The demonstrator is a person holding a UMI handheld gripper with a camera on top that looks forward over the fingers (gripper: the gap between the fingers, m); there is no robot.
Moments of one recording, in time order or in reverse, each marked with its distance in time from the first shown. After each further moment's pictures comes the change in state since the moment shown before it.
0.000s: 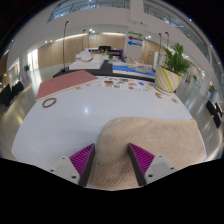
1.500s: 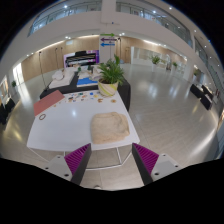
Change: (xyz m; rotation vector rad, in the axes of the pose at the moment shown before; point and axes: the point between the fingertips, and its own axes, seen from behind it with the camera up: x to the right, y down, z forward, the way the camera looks) arm 0.263 -0.001 -0.334 -0.036 0.122 0.172
